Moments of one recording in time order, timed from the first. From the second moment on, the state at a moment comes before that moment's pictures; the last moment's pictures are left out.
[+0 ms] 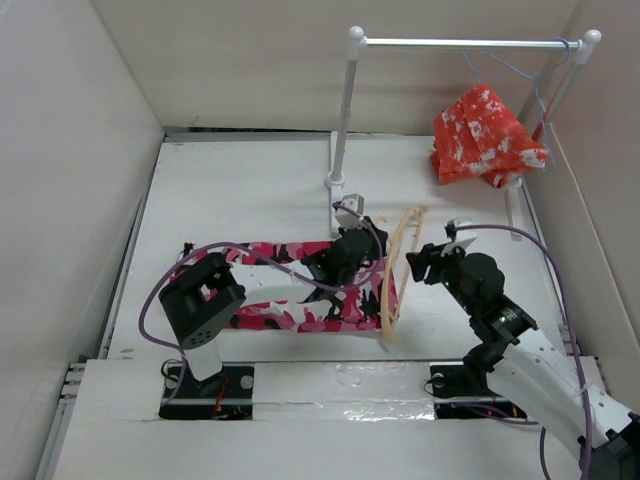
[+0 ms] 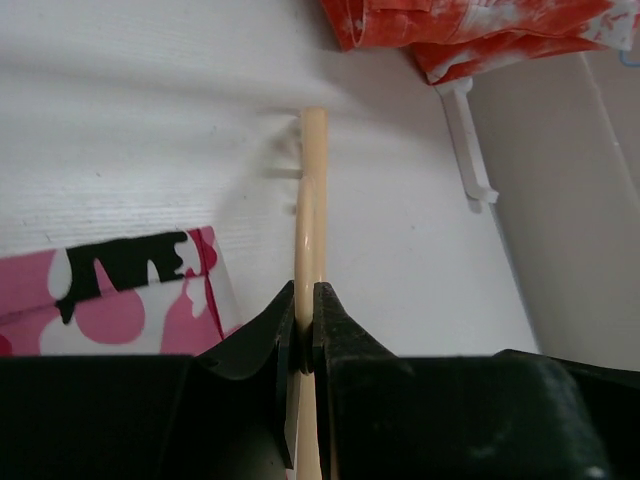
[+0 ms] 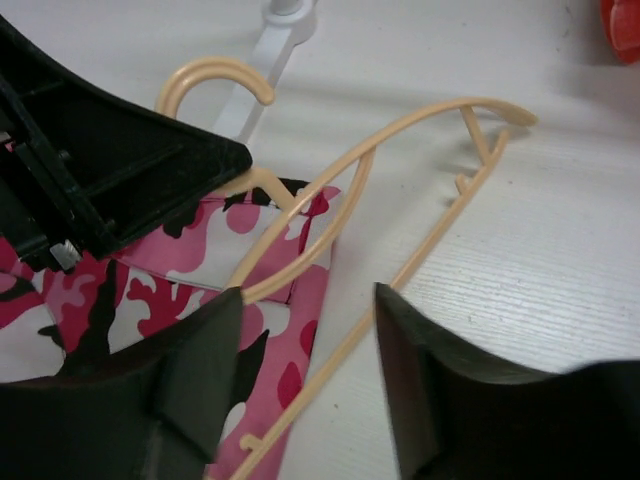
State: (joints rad) left arm -1.04 1.73 1.00 0.45 -0.49 -0.80; right arm 0.54 0.59 0.41 -0.05 0.16 0.23
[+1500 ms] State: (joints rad) left arm -1.16 1.69 0.67 0.74 -0.77 -1.05; right arm 0.54 1.18 0.28 0.35 -0.14 0.31
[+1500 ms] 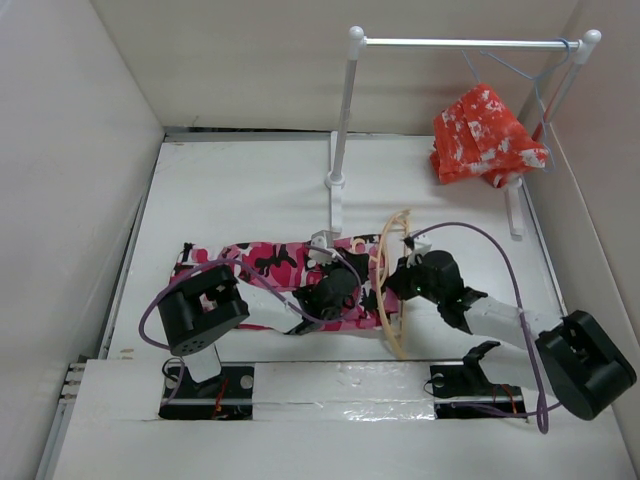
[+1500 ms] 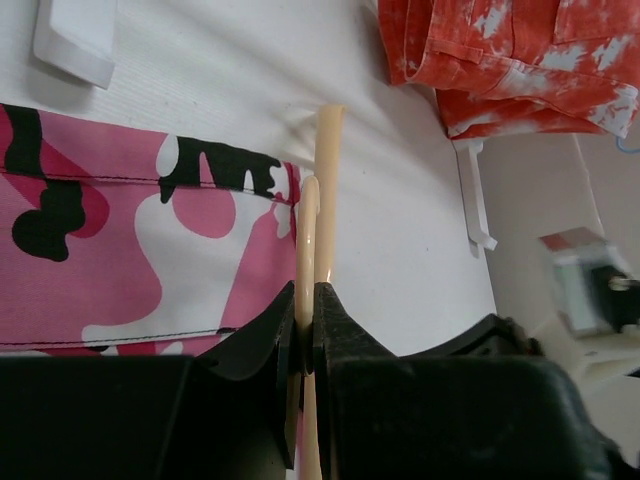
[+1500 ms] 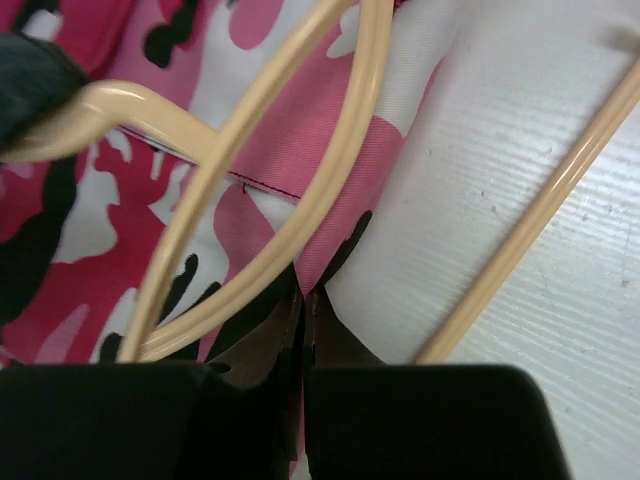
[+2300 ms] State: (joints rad) left arm -1.16 1.43 0.44 0.64 -0.92 -1.03; right arm 0.29 0.67 0.23 0.12 -0.16 0.31
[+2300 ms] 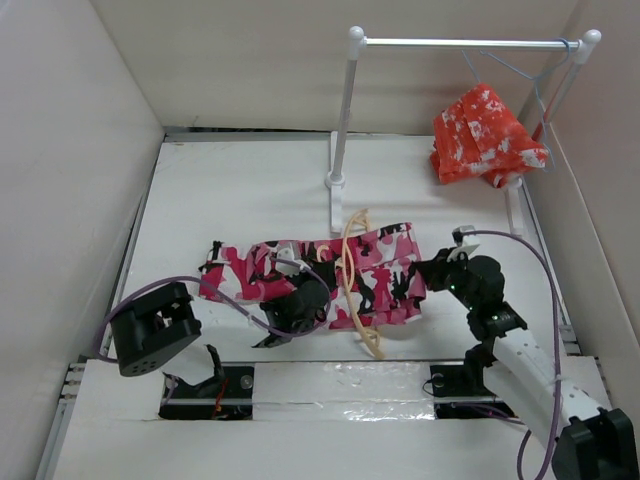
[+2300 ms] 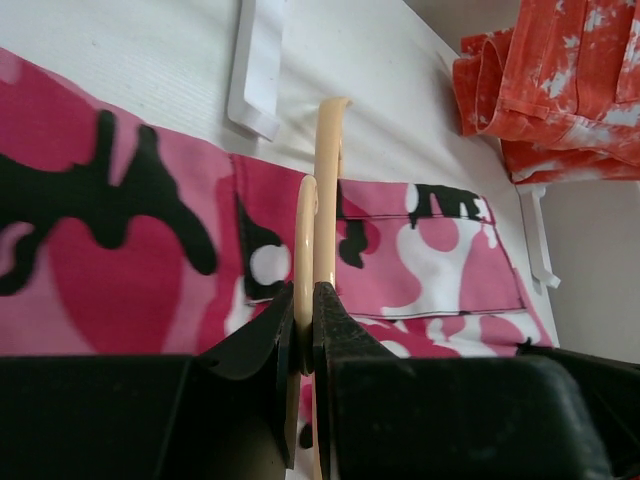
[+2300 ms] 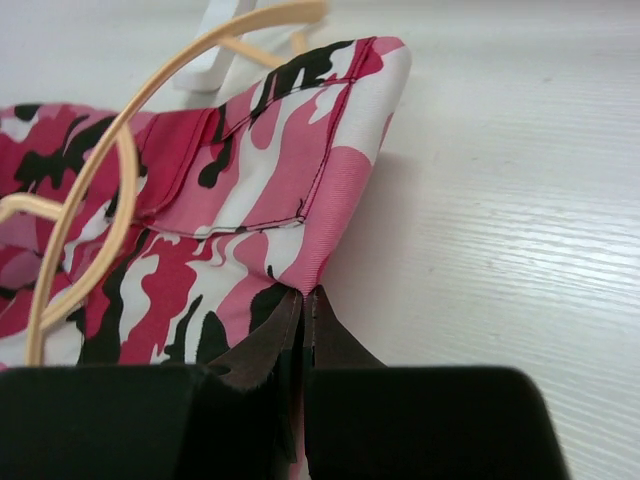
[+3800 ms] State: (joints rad) left arm -1.18 1.14 0.52 0.27 -0.89 -0.76; right arm 0.01 0.67 0.27 0.03 -0.19 0.25
